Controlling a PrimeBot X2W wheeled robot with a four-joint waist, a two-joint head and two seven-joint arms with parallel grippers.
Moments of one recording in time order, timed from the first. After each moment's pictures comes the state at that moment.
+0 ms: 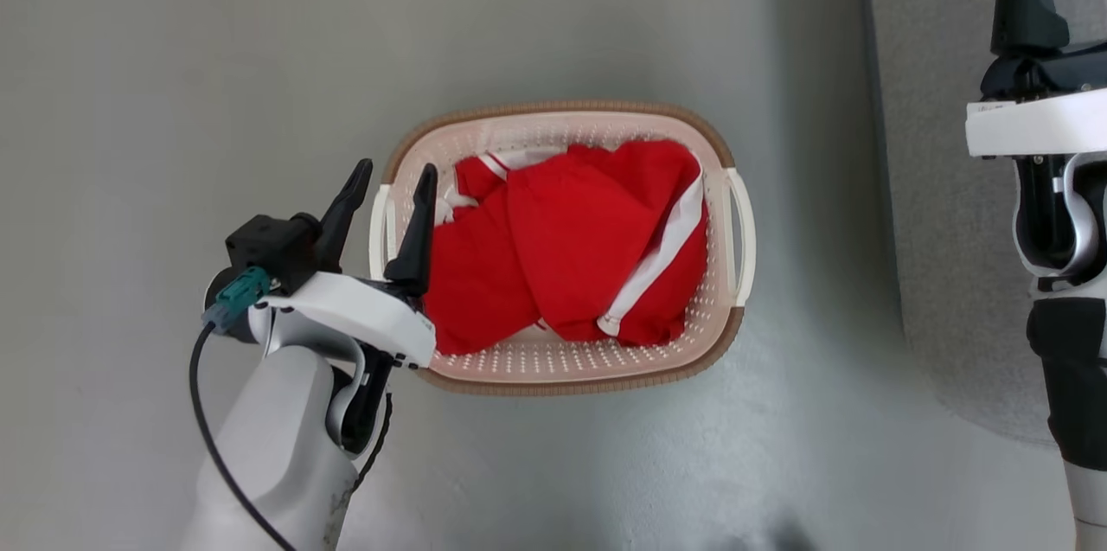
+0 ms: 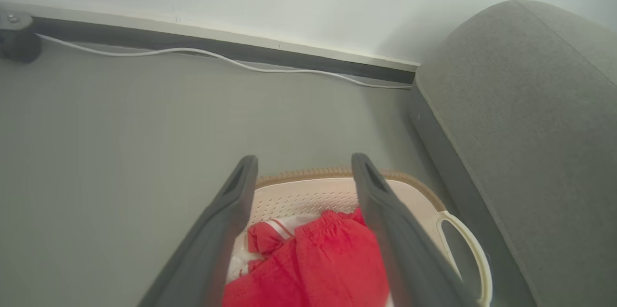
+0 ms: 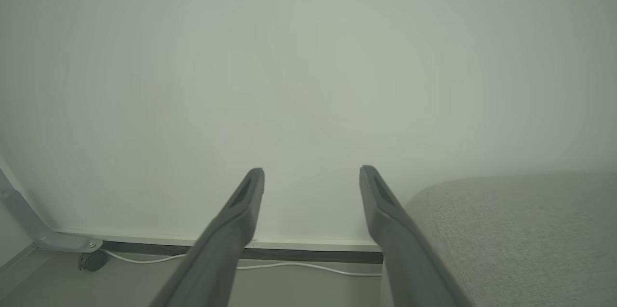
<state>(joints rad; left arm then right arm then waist) -0.51 0.03 -0.22 0.57 -0.38 -0.12 -0.25 -0.72 -0.18 0.05 0.24 0.29 0.13 -0.25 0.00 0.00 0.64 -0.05</state>
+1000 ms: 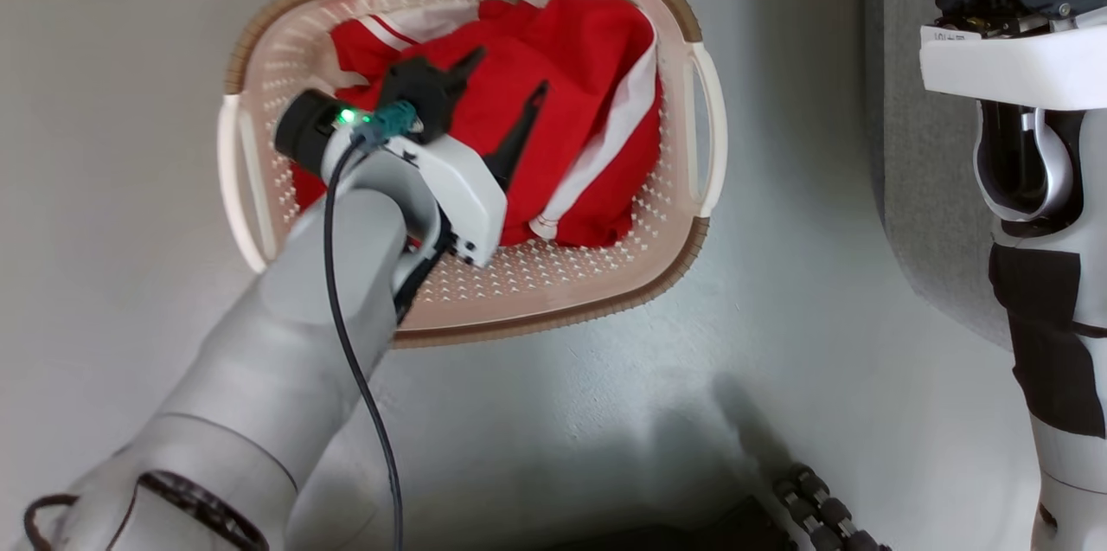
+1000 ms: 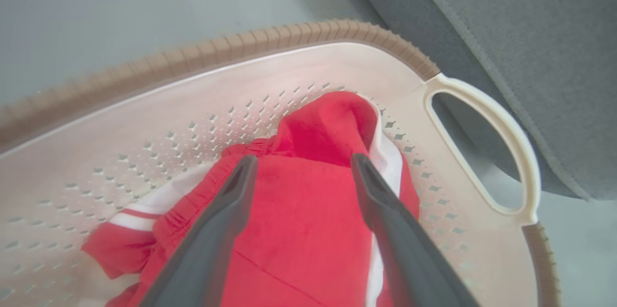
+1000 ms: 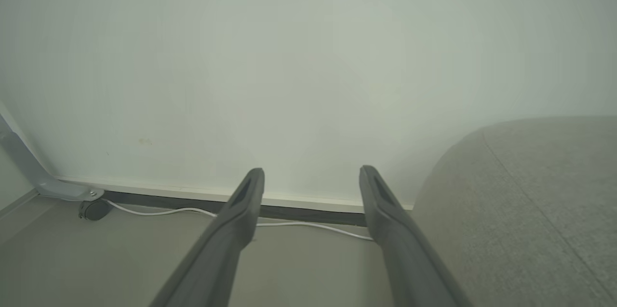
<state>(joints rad) -0.99 0.04 -0.81 0.97 -0.56 -0.12 -0.26 -0.85 -0.13 0.15 0.12 0.28 0.13 -0.26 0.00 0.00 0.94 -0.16</state>
